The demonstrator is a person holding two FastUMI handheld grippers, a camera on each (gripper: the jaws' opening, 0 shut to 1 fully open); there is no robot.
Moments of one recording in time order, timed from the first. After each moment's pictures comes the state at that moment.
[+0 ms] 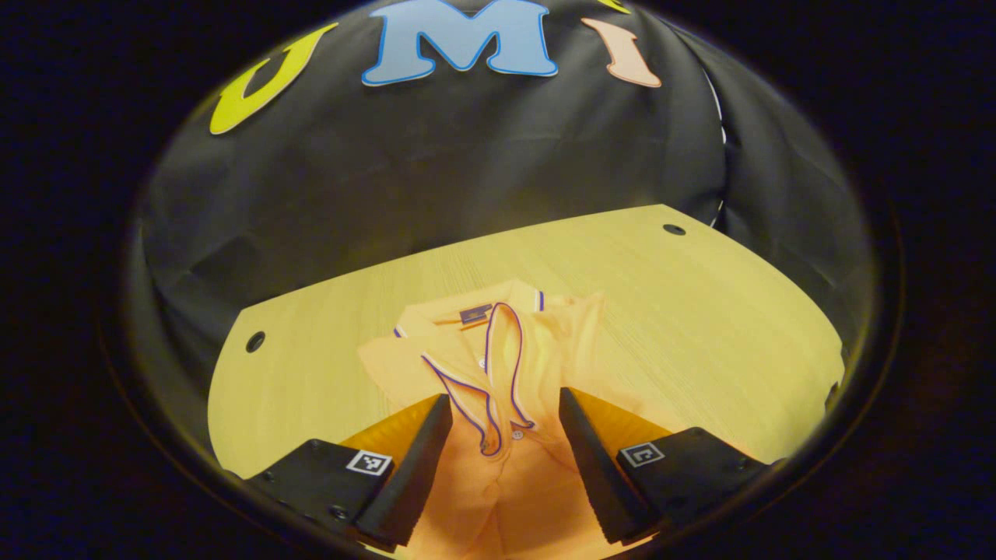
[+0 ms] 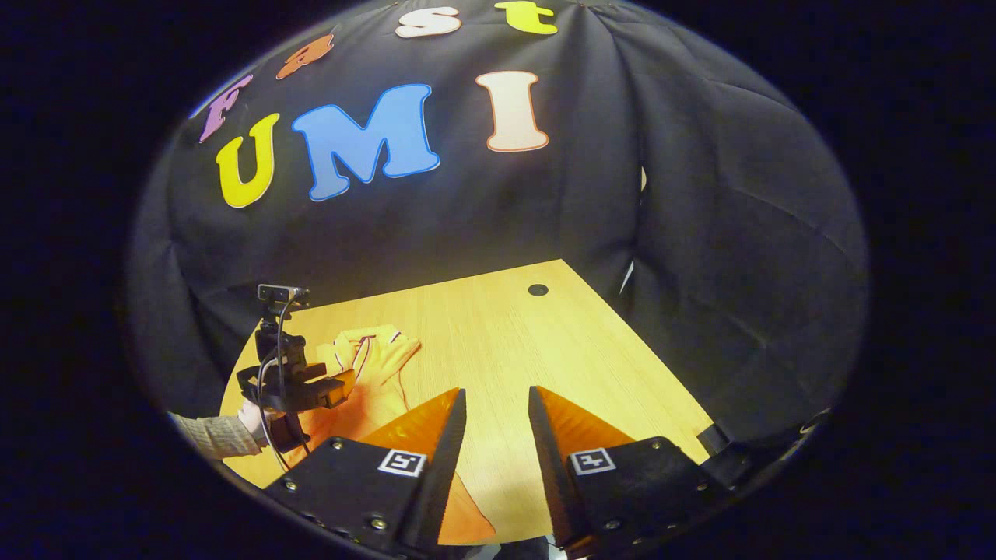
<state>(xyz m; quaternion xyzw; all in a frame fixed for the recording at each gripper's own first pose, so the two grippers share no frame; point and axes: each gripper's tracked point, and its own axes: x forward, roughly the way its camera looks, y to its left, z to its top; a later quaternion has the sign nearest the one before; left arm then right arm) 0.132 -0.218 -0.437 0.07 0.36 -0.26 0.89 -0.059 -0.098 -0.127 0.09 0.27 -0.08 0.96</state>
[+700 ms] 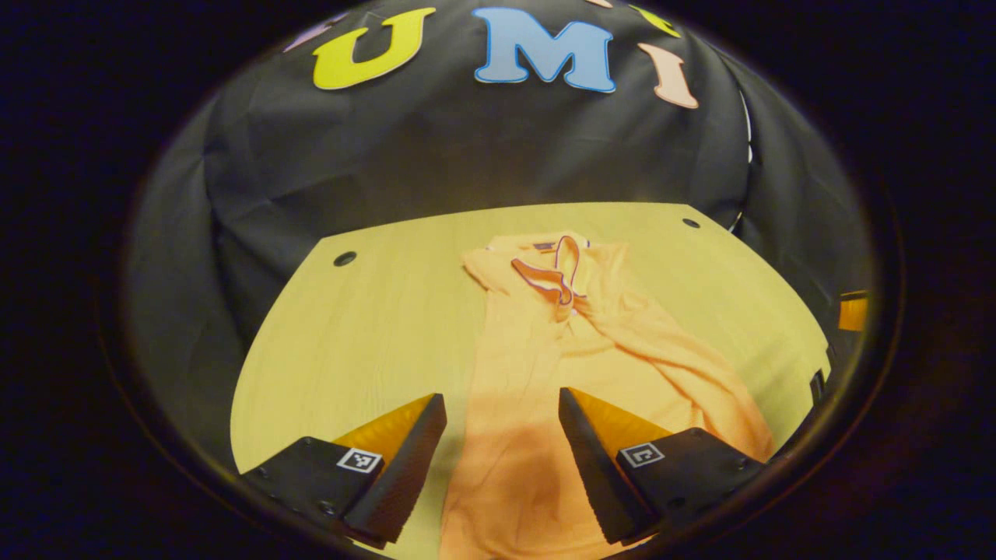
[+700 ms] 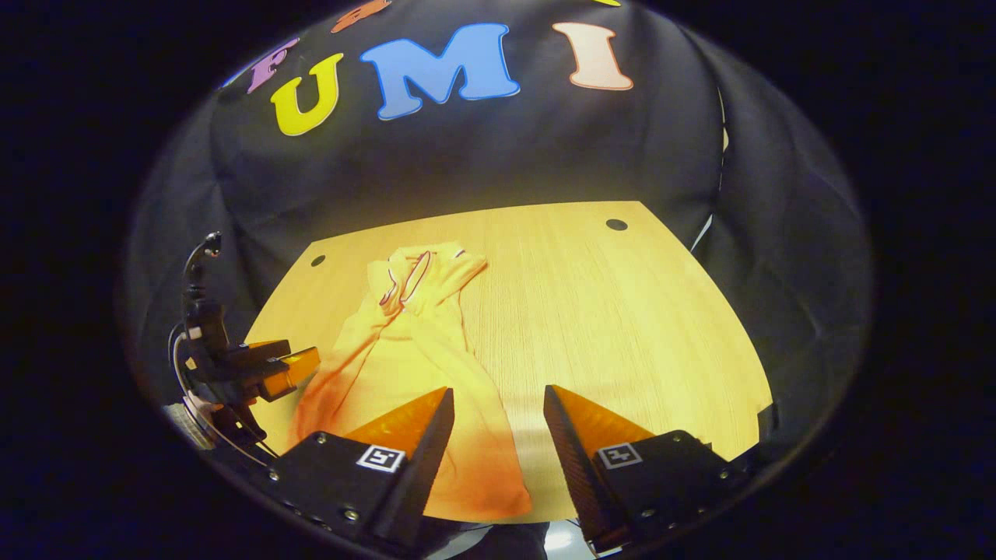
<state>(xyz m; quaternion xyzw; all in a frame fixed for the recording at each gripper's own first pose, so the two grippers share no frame) -0.017 -0.049 -0.408 0.02 0.42 -0.17 0.89 -0.086 -0.009 -0.232 0.07 0.39 0.06 0.92</state>
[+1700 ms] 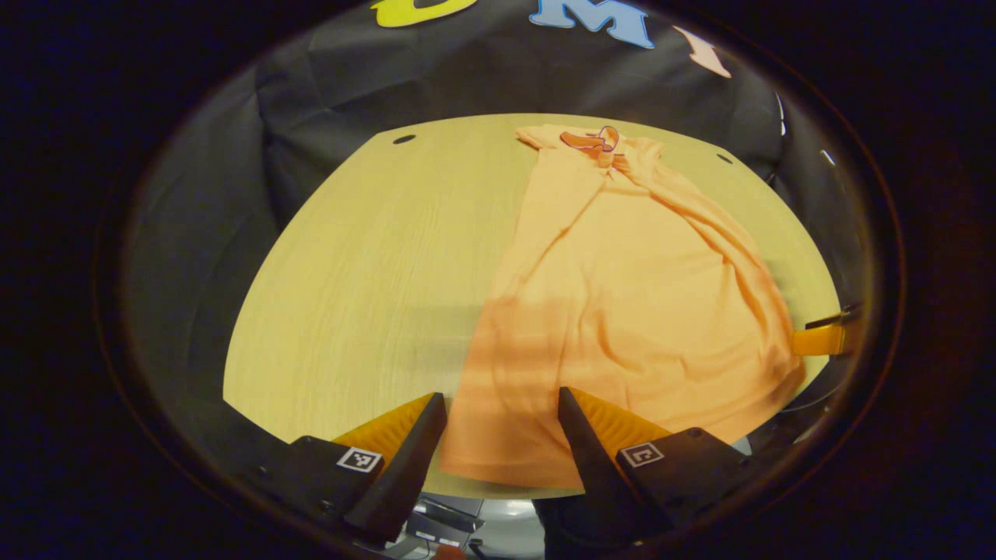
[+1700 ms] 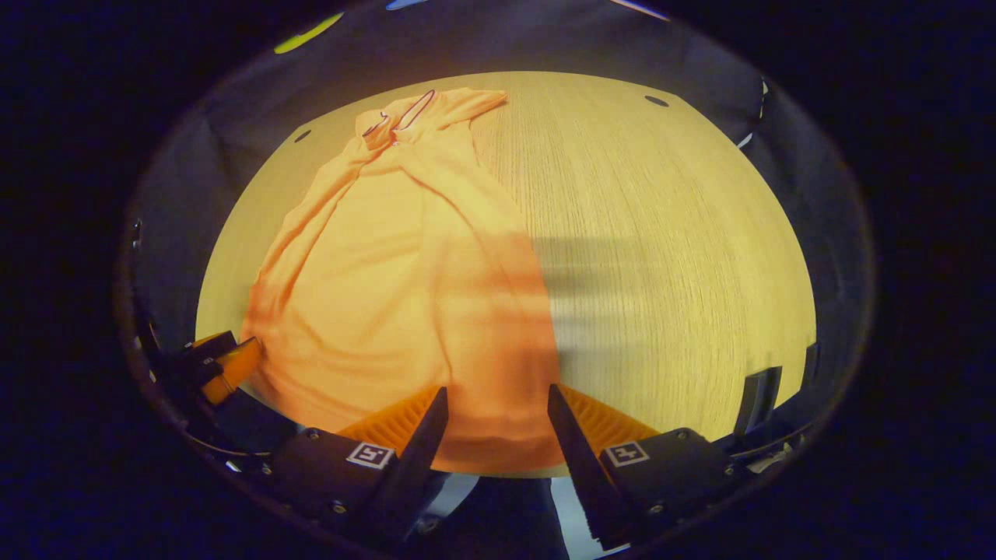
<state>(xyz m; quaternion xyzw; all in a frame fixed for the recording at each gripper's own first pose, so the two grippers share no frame) -0.162 0.020 -0.472 0.04 0.54 -0.09 0.84 -0.158 0.022 -0.373 0.02 0.58 0.06 0.81</state>
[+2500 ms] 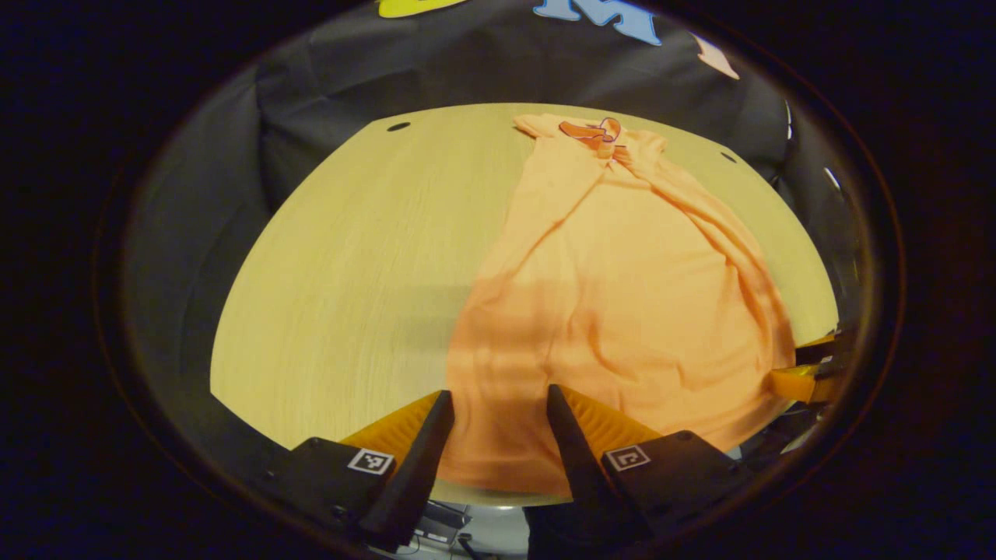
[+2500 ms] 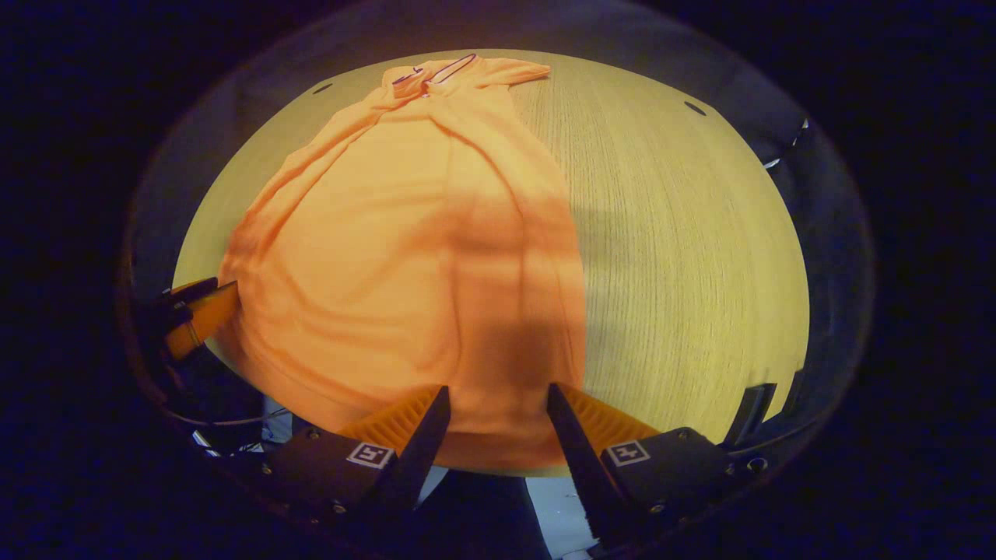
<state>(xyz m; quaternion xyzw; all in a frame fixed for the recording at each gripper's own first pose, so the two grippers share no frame) -0.159 0.002 -0.476 0.02 0.56 -0.10 0.82 -0.172 0.033 -0.395 -0.05 0.61 0.09 0.79</state>
